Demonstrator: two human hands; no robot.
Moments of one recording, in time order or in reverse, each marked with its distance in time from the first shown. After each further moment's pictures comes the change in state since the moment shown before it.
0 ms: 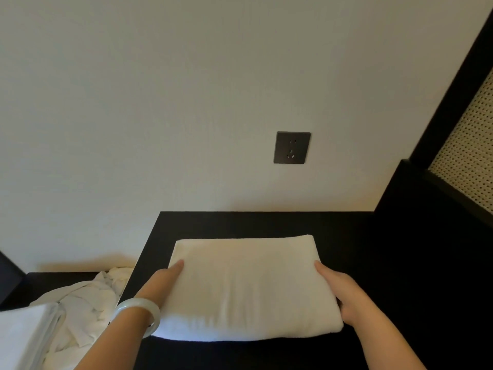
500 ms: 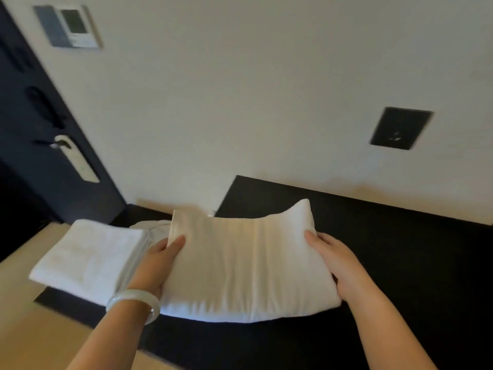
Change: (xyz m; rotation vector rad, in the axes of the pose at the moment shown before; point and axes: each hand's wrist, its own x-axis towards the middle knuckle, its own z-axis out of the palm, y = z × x) left_hand -0.072 -0.083 -0.100 -0.397 0.330 -0.025; right_hand -0.057 -0.019 0.144 -0.278 -0.297 -0.236
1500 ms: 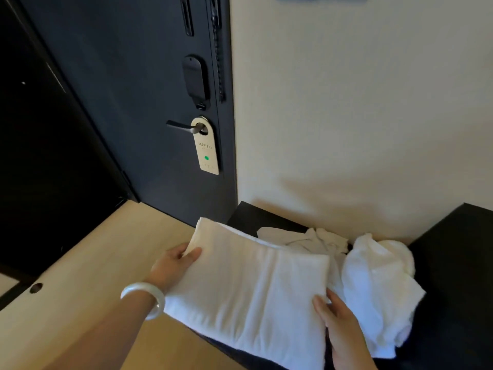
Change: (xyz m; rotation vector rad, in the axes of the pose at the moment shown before) left_hand 0.340 -0.065 -0.437 0.291 -0.036 0.105; right_hand 0.033 0.065 0.535 0.052 -0.018 -0.027
